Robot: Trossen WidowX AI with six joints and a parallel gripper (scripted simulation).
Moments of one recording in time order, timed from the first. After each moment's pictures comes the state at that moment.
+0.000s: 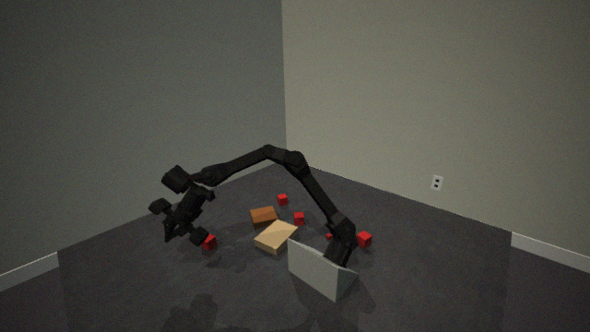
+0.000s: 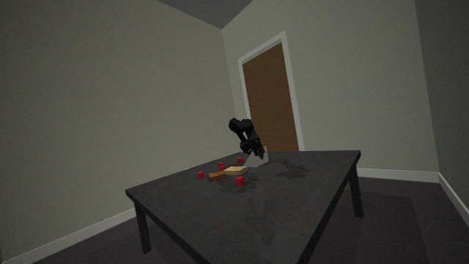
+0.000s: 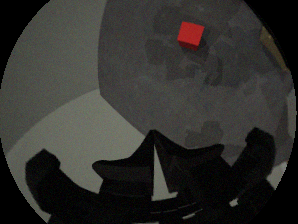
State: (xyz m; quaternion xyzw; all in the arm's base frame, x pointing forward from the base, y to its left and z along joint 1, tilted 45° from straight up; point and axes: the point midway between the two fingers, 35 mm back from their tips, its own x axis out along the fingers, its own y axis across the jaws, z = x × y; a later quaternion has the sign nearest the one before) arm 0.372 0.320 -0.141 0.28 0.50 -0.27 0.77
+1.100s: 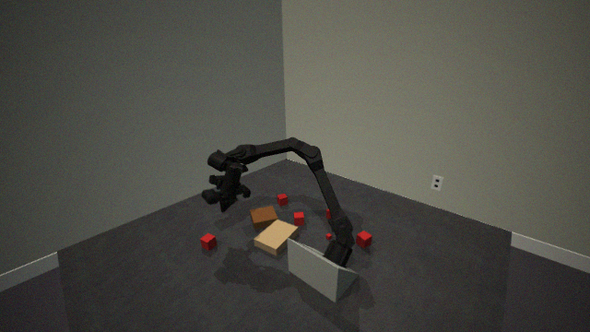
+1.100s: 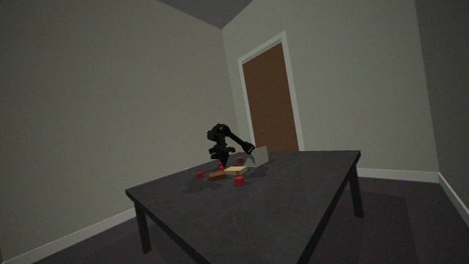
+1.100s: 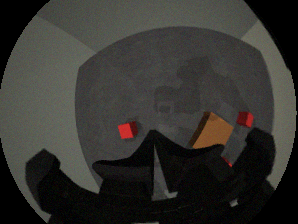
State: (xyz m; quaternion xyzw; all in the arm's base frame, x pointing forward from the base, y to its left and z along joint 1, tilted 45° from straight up) arm 0.445 0.133 -0.005 -0.21 0.58 -0.14 0.77
